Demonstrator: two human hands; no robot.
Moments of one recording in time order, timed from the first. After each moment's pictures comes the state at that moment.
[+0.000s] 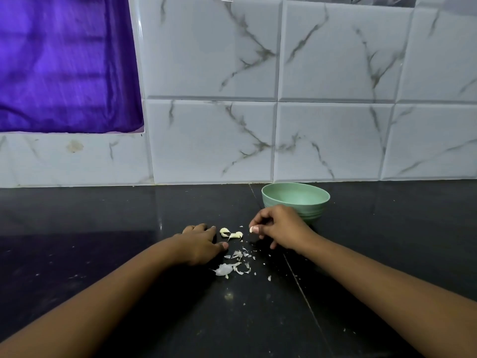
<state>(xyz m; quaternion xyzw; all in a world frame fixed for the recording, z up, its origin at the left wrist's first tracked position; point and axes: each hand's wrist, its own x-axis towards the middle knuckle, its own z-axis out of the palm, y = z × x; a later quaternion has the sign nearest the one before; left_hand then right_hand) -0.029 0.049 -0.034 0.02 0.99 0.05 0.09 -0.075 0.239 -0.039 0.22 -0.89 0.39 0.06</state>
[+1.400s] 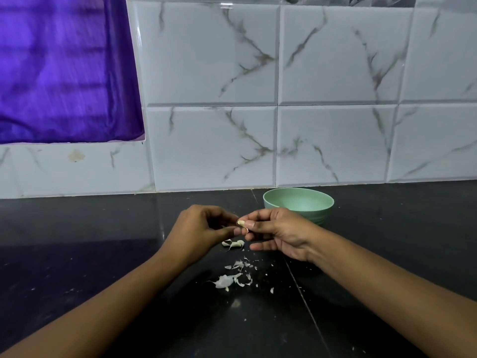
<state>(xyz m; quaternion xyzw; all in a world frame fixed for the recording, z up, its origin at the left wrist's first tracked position) -0.017 0.053 -0.017 0.15 0.88 0.39 -0.22 -0.052 0.232 -0.014 0.20 -0.65 0.71 -0.19</state>
